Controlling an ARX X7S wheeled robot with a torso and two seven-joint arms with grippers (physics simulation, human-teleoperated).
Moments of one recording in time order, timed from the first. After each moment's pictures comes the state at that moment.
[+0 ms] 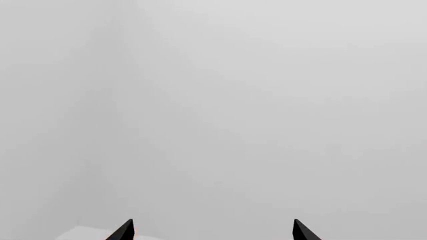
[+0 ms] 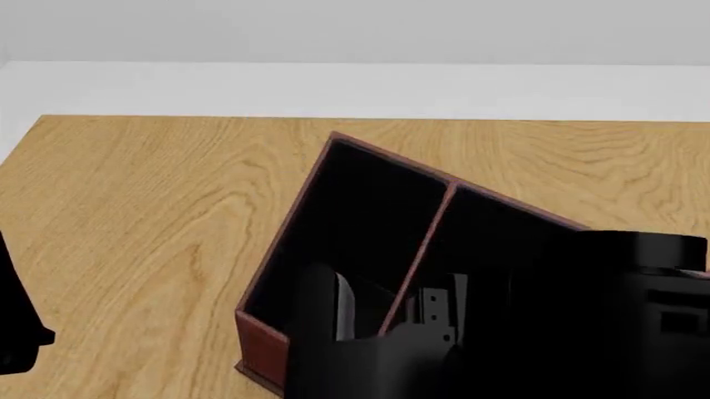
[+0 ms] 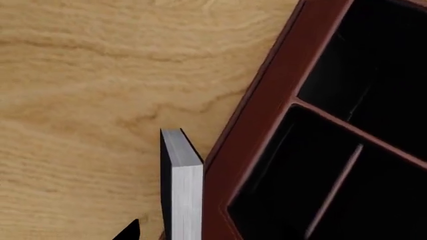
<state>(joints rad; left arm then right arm) -0.13 -0.39 0.04 0.92 -0.52 -0.51 -0.55 1.96 0.65 -1.66 -0.54 1.12 1.33 -0.51</state>
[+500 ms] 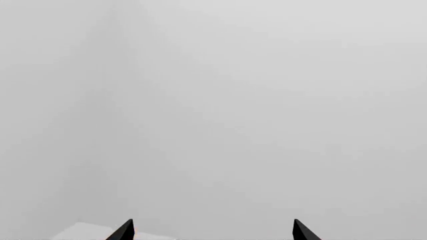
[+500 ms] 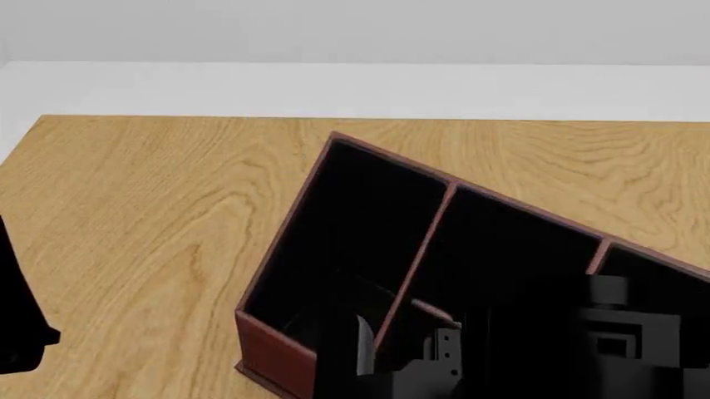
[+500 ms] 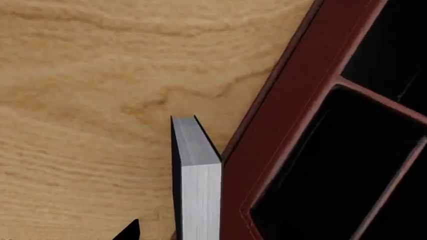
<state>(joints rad) -0.13 -0.40 0.06 0.89 -0.52 -0.49 -0.56 1.85 0.64 -1.76 -0.49 1.03 1.28 -0.50</state>
